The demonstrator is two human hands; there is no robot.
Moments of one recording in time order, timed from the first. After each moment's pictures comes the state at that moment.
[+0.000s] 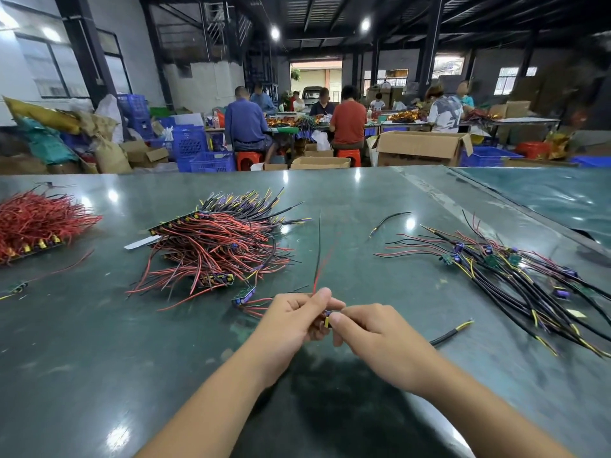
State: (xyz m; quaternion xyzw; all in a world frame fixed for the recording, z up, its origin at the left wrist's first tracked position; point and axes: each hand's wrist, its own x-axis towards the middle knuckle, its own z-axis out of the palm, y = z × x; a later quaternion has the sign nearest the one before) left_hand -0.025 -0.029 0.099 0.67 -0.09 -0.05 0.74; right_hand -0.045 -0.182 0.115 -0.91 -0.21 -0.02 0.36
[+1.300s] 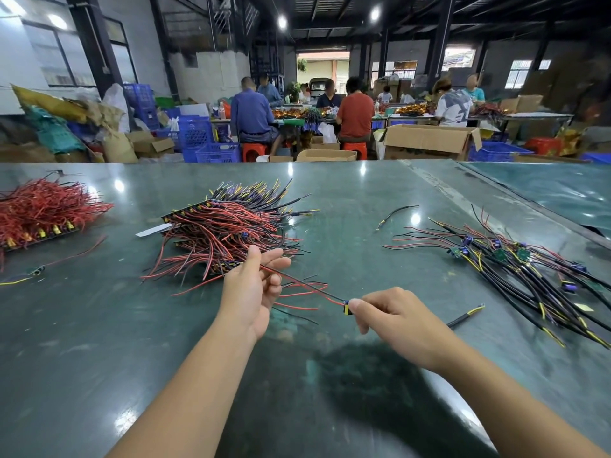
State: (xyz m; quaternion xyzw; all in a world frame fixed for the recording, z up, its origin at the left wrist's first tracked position) left_hand 0.005 0.013 0.106 0.49 0.09 0.09 0.86; right_hand -0.044 -0.193 0.117 -0.91 -0.17 -0.02 0.37
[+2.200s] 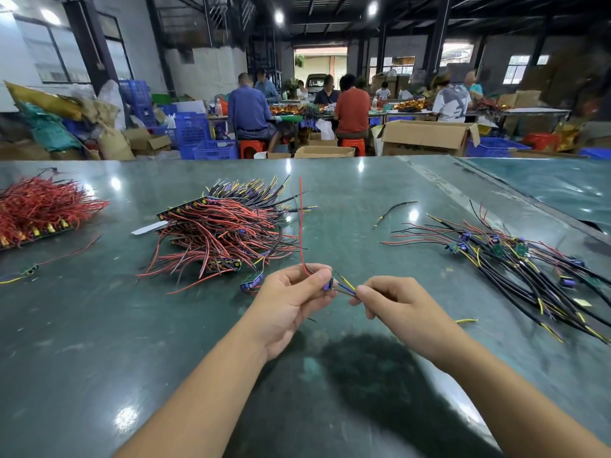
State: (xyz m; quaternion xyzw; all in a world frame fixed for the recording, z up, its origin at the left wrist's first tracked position) left_hand -0.021 -0.018 0.105 0.54 -0.04 -0.07 0.84; right_hand -0.037 -0.198 0.112 -0.86 -0.14 -0.03 0.50
